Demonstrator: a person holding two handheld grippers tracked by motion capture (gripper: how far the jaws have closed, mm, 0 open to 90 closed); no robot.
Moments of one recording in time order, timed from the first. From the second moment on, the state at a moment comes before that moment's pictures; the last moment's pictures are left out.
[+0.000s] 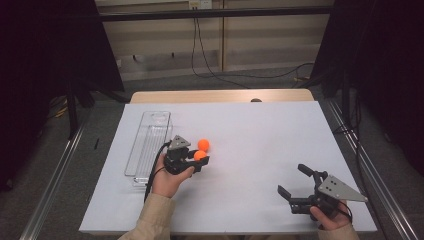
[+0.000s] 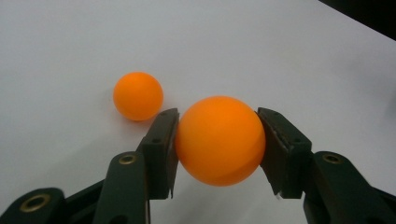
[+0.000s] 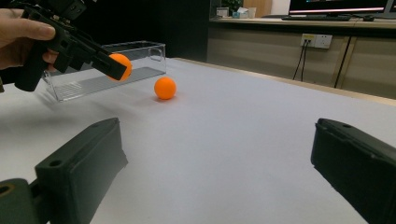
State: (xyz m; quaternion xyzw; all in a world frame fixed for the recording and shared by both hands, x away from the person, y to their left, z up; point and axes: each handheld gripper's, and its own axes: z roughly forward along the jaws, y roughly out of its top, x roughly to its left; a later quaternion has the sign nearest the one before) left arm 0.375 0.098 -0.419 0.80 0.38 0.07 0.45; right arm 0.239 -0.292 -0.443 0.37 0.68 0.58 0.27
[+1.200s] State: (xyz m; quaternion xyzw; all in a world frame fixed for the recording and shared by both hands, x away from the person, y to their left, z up) left arm 0.379 0.117 -0.404 0.79 0.39 0.08 0.46; right arm 0.238 -0.292 -0.443 0.37 0.68 0.57 0.27
